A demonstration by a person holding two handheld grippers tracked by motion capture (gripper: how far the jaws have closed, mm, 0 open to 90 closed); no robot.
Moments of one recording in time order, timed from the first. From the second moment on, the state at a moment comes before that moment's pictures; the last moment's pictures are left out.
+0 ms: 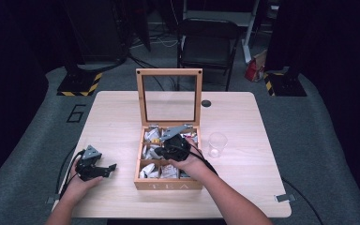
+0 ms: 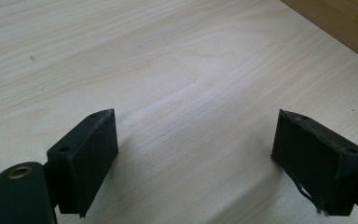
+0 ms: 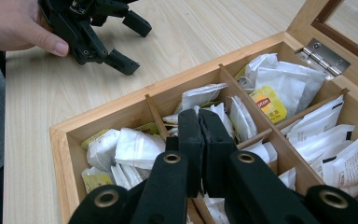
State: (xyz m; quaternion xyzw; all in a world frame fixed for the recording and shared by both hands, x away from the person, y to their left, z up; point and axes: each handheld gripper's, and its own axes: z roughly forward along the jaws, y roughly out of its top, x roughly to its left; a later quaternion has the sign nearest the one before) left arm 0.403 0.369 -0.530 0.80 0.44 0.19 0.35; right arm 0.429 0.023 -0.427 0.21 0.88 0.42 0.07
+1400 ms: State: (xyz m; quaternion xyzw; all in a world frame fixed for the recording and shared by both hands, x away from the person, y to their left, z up) left arm 0.403 0.369 -0.530 0.80 0.44 0.19 0.36; right arm 0.441 -0.002 -0.394 0.22 0.87 0.44 0.08
